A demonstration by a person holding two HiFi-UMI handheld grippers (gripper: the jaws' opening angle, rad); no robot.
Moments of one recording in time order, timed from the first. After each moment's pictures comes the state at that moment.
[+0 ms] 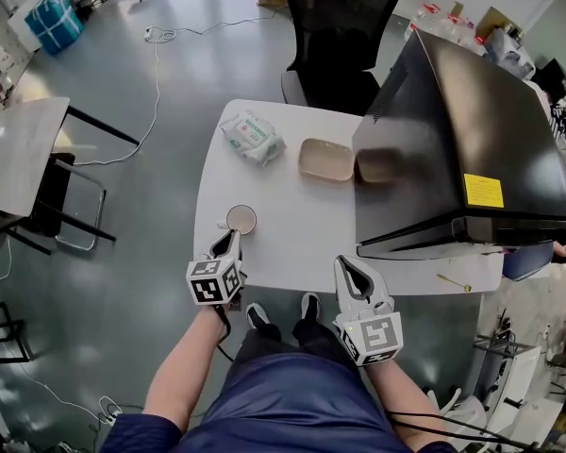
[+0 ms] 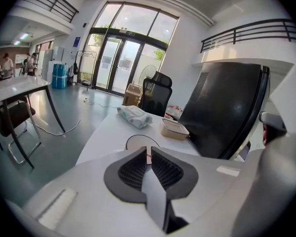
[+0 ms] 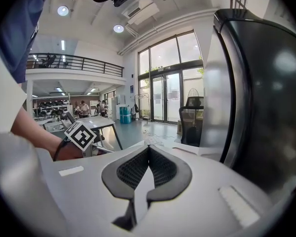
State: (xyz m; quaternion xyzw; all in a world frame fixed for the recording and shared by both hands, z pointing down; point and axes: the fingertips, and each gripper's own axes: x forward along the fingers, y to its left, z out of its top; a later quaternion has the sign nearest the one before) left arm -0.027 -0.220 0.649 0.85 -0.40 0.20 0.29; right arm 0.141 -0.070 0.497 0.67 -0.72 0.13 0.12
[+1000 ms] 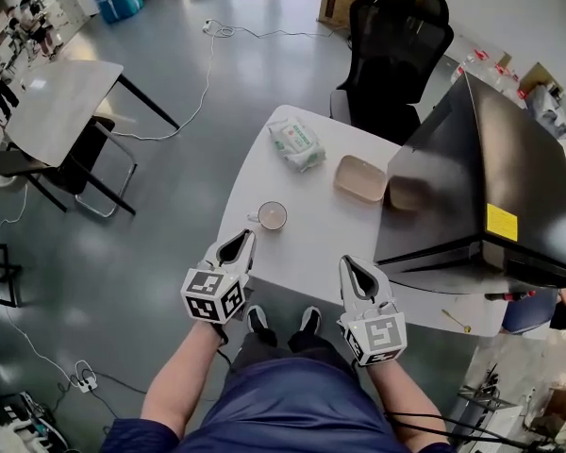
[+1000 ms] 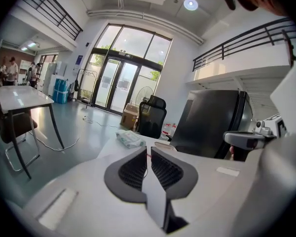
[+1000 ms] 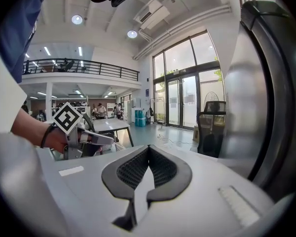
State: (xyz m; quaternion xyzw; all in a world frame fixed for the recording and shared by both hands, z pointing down) left arm -0.059 -0.187 0.540 0.87 -0.42 0.10 0.23; right arm 0.109 -0.091 0.477 0.59 -0.79 0.10 0.12
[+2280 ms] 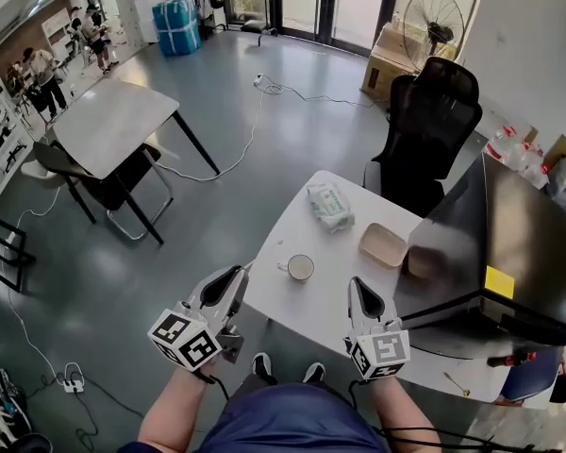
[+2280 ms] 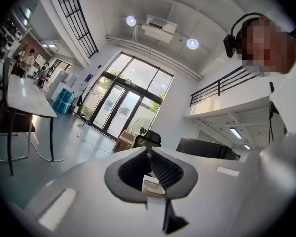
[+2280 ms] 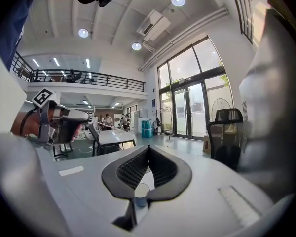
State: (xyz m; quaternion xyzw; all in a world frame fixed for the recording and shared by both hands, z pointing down) left arm -0.136 -0.163 0.388 0.87 -0.44 -0.09 0.22; right arm 0.087 -0.145 0.439 0.56 -0.82 0.07 0.05
